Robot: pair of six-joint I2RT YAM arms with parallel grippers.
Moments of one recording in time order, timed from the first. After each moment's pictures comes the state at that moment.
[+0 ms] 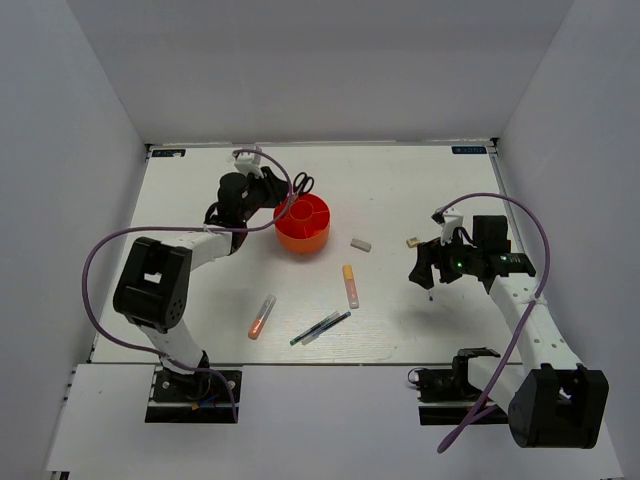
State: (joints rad) left arm -0.31 1.71 0.93 0.62 0.19 -0.41; right arm 0.04 1.02 0.73 -0.64 -0.56 -0.27
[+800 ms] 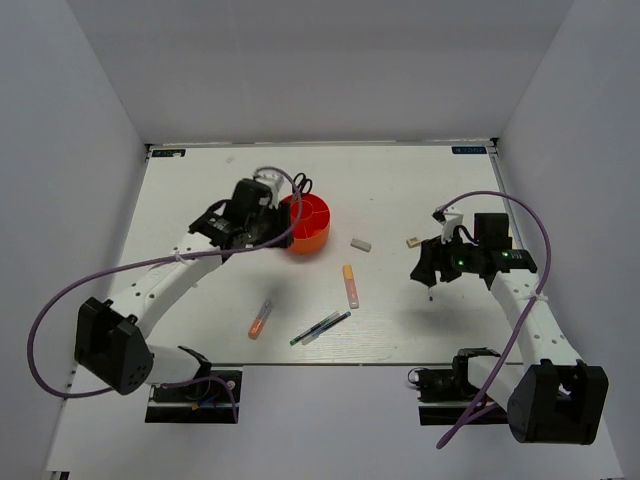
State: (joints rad) left arm -0.51 1.34 1.13 -0.47 0.00 -0.37; right arm 0.03 1.04 0.76 -0.67 -0.61 -0.27
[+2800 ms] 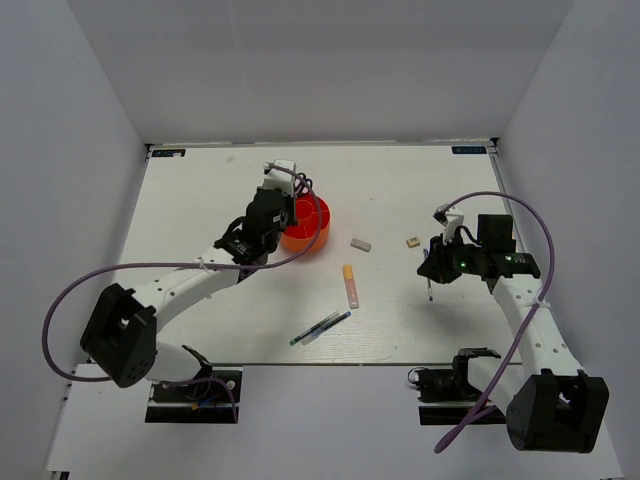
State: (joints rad) left arm -0.68 1.36 0.93 0.17 -0.44 -0.14; right arm 0.01 1.00 0.75 -0.68 -0.68 -0.30
